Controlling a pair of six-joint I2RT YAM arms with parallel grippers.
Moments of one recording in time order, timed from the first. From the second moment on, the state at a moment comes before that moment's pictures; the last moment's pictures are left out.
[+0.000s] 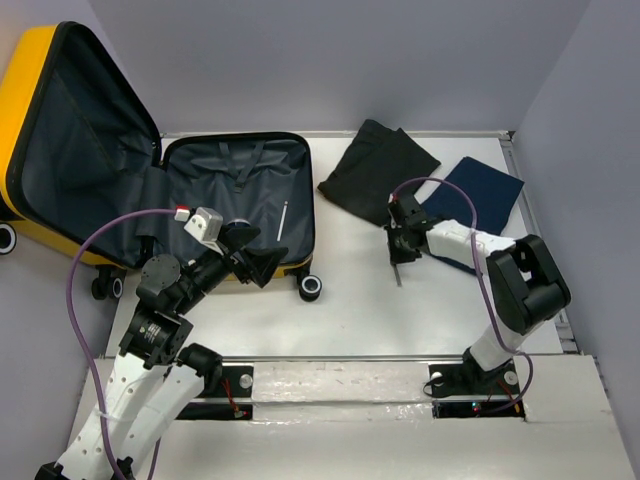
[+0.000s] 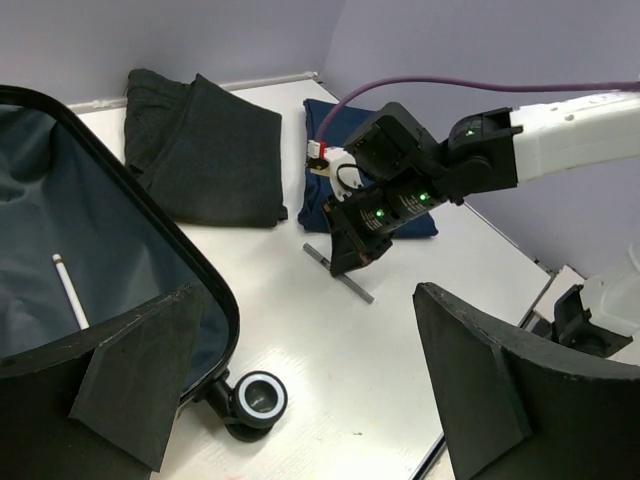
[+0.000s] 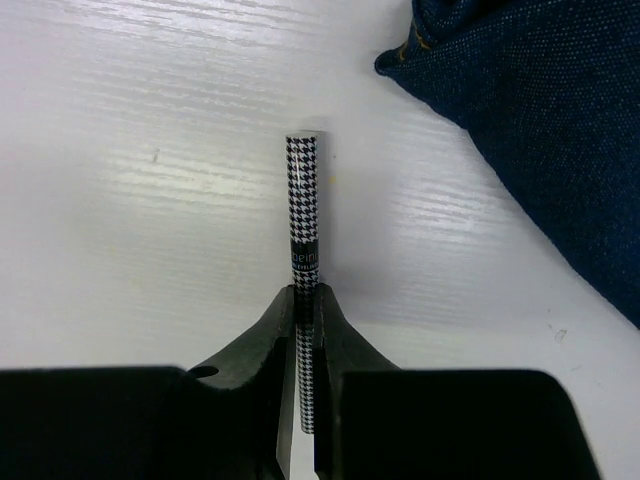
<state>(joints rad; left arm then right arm) -0.45 0.48 0.68 -0.15 0.34 -0.35 0.47 1.67 0.98 -0.42 0.08 0.33</state>
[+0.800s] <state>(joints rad) -0.44 0.40 0.69 -0.21 0.11 -0.36 0.71 1.69 1.33 -0.04 -0.15 0.62</state>
